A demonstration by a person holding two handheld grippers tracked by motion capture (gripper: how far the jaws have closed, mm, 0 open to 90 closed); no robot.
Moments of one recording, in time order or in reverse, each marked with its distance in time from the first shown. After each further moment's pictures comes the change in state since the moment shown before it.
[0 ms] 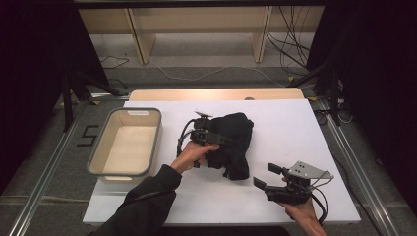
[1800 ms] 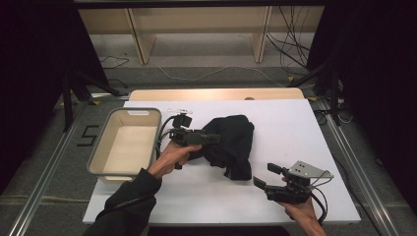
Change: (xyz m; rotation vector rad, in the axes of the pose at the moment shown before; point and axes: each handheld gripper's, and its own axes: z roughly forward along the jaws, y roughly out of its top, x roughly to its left) left arm -0.013 -0.015 -0.077 -0.162 -0.108 0.136; right arm -0.001 0.000 0.001 0.002 0.000 0.017
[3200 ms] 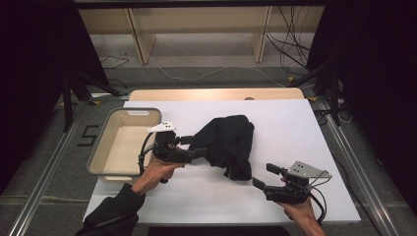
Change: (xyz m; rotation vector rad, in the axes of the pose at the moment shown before) left arm -0.016 -0.040 -0.049 -0.117 0.004 0.194; right arm 0.001 -0.001 0.002 0.008 0.004 -0.003
